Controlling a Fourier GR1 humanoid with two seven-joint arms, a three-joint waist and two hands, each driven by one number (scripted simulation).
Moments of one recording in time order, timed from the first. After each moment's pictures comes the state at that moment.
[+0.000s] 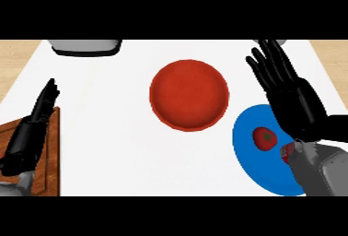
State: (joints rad) left arm -0.06 0.57 -0.22 -1.59 0.13 0.33 -0.16; right arm -0.35 -0.32 0.18 -1.71 -0.48 -0.05 0.02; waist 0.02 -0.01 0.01
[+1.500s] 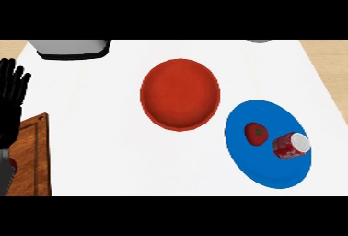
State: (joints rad) left arm -0.16 0.53 0.03 -1.53 0.38 0.22 -0.08; right arm 0.36 -0.95 -0.27 -2.10 0.01 0.39 -0.46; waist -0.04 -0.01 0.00
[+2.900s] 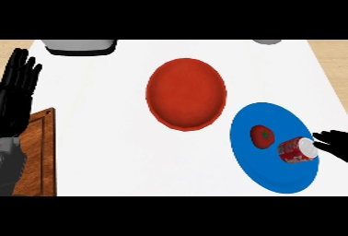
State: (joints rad) left arm -0.25 0.44 0.08 -1.48 0.29 0.15 -0.03; right arm 0.18 -0.88 -0.10 -1.88 0.58 0.58 -0.46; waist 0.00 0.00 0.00
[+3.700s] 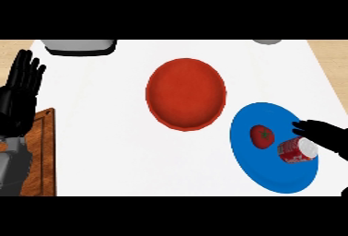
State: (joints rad) left arm -0.25 0.38 0.12 -1.48 0.22 0.12 -0.03; right arm 0.00 -0.73 -0.01 -1.57 0.79 0.48 -0.61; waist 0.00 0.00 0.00
